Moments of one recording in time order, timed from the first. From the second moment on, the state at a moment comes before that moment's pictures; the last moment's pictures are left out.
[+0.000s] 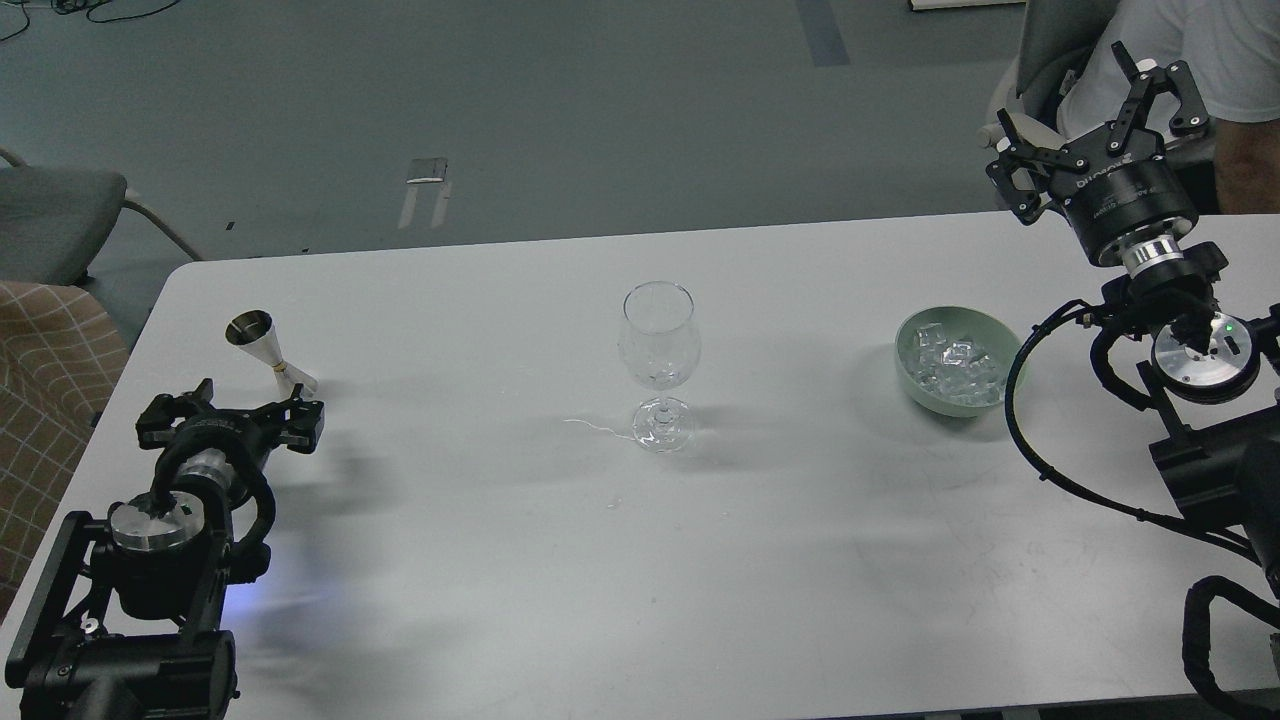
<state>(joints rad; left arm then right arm) -0.12 0.11 -1.68 -1.30 -0.04 0.40 -0.01 0.59 -0.22 1.44 0.79 -0.19 0.44 0.04</state>
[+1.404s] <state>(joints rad) -0.32 0.11 -1.68 -0.94 -0.04 0.23 -0.02 0.58 -0.23 1.44 0.78 -0.20 0.38 0.06</state>
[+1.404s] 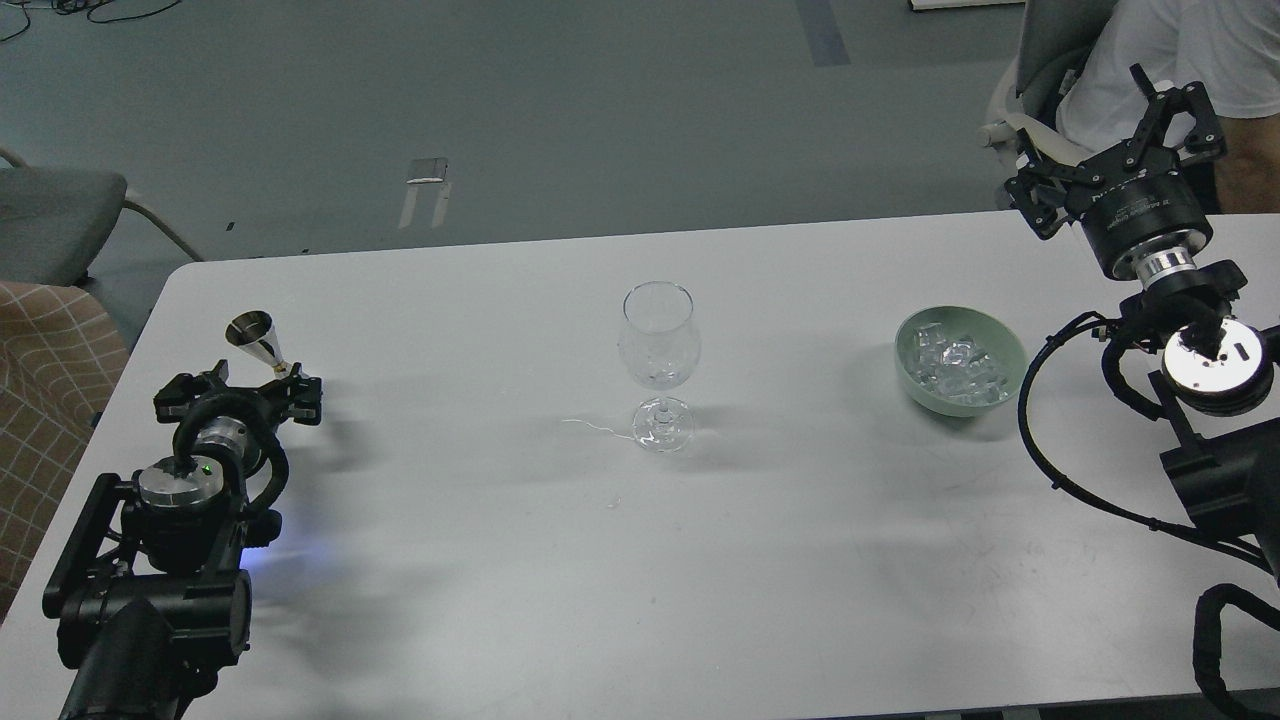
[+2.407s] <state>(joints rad) -0.44 0.11 -1.67 -0.75 -0.04 0.15 -0.02 0.59 -0.24 1.44 0.77 -0.20 0.37 0.06</state>
